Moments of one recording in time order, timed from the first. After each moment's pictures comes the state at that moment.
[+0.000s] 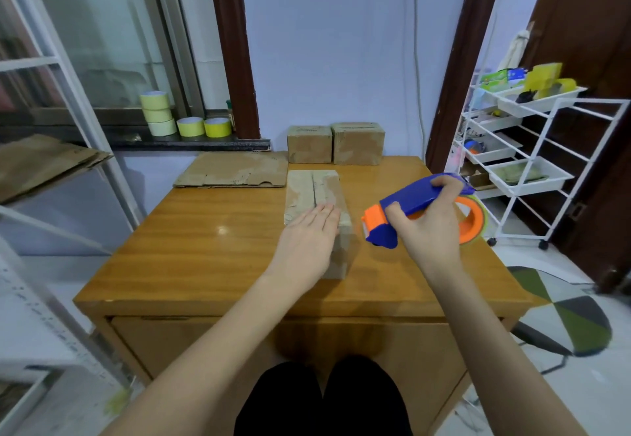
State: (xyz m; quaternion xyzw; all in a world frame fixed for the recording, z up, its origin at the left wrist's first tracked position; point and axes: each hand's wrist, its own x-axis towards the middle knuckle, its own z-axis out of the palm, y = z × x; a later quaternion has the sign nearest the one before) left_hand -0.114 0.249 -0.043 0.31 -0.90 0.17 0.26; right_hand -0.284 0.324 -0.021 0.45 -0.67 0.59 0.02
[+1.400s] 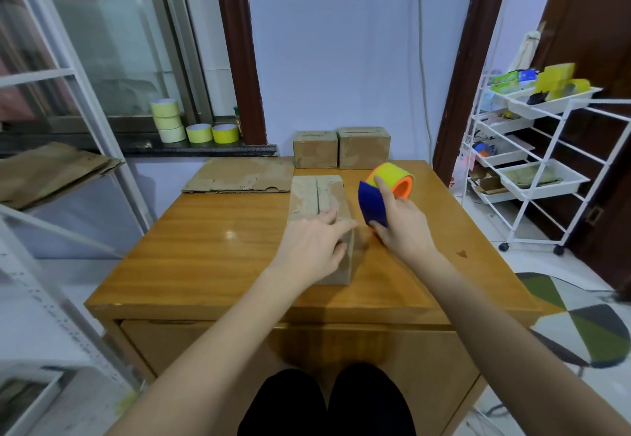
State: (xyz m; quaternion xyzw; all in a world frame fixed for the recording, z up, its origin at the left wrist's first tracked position) left_hand -0.116 0.261 -0.009 0.34 -0.92 0.13 0.17; right_hand -0.316 0.261 -0.056 0.64 -0.70 0.26 0.16
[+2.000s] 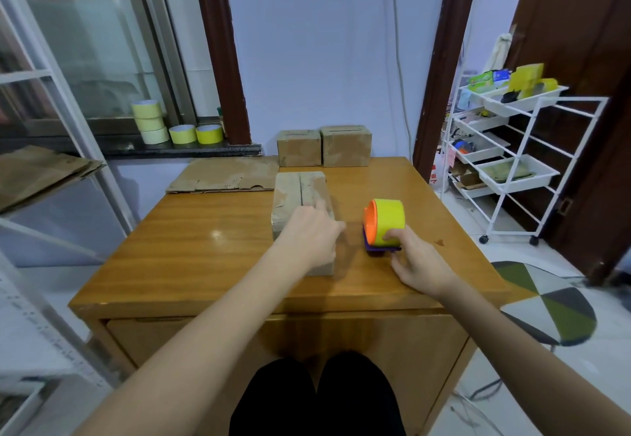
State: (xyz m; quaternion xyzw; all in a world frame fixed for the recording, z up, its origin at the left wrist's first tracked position) left_hand -0.139 0.274 0.009 0.33 -0.91 0.24 -0.01; right_hand -0.353 0.333 -0.103 0.72 -0.62 0.31 0.05
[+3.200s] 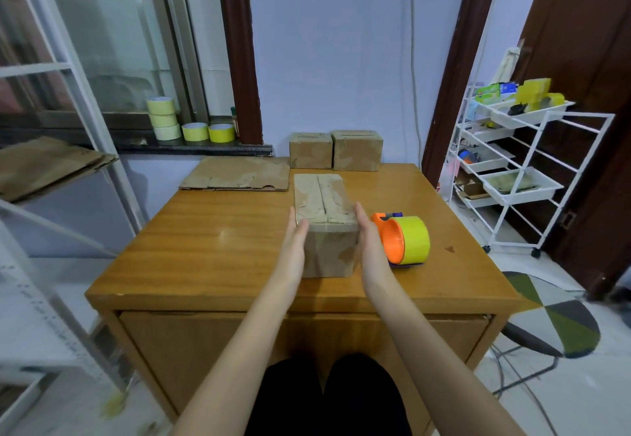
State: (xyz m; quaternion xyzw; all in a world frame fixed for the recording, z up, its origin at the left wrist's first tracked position) left_hand -0.097 0.281 -0.033 0.39 -0.56 -0.60 0.42; right_hand -0.214 0.311 -0.045 0.37 -0.55 0.63 -0.39
